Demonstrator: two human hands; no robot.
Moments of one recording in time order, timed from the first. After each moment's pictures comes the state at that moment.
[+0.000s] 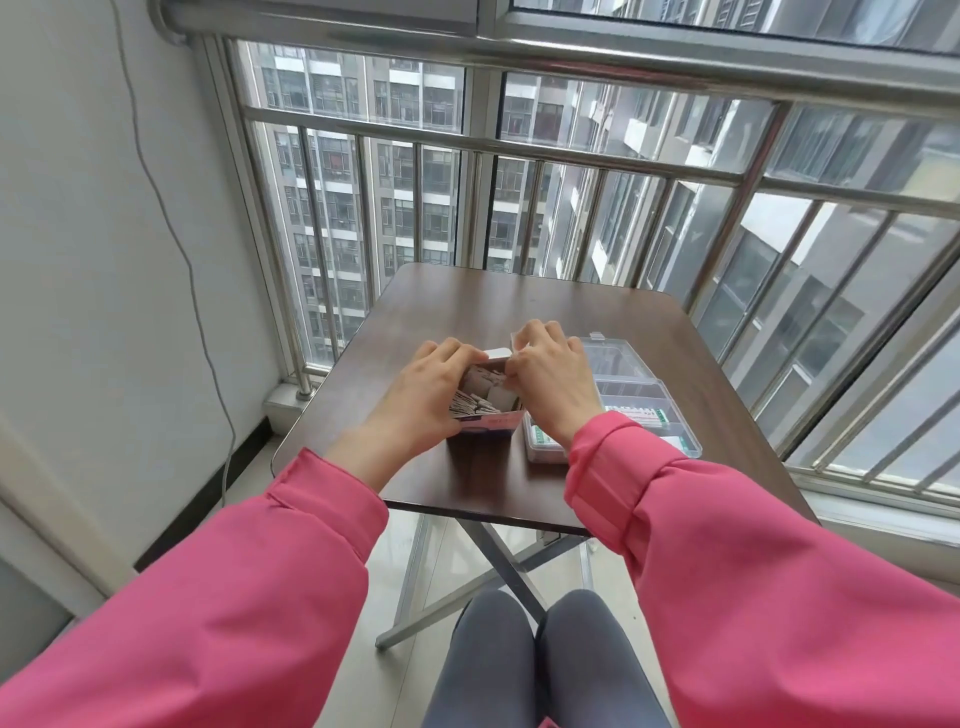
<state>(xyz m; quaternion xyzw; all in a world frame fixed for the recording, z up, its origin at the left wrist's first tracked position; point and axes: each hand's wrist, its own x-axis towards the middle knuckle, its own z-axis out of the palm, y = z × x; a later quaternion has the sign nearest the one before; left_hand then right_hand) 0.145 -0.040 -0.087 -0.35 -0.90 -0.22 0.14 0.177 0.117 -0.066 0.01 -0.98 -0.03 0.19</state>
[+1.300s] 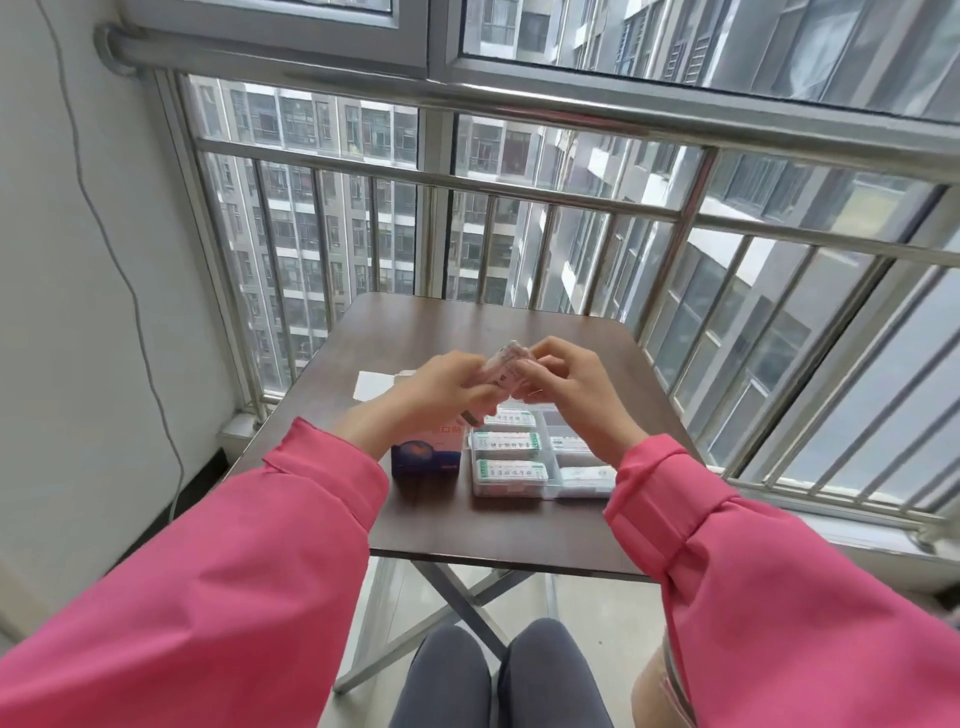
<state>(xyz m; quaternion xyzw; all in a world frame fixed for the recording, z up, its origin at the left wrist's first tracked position) 0.139 0.027 -0.030 -0.36 -0.83 -0.41 -0.10 0.208 0.184 -0.026 0.00 -0.81 0.57 0.16</state>
